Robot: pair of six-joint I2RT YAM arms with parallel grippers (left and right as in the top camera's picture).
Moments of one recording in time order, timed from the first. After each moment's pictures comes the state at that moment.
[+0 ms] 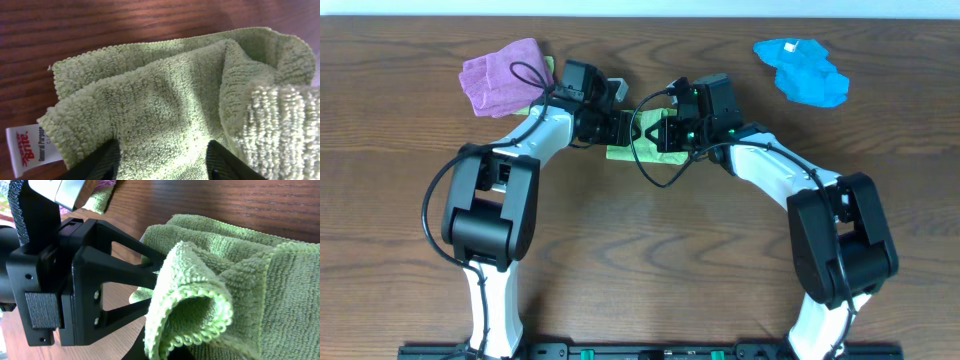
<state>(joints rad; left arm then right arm) -0.26 2.16 1.44 -0.39 0.56 -0.14 0.36 1.97 1.22 -0.09 -0.54 0.41</state>
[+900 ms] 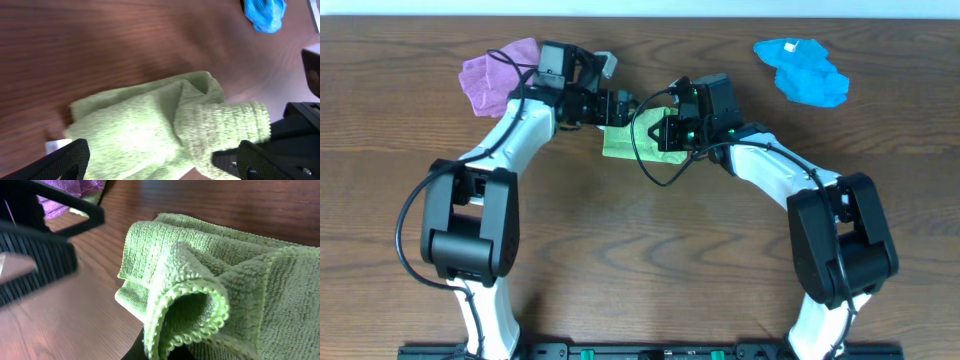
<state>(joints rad) -0.19 2.04 1.46 -0.37 0.62 -0.14 0.36 1.97 1.22 -0.09 -0.49 0.41</state>
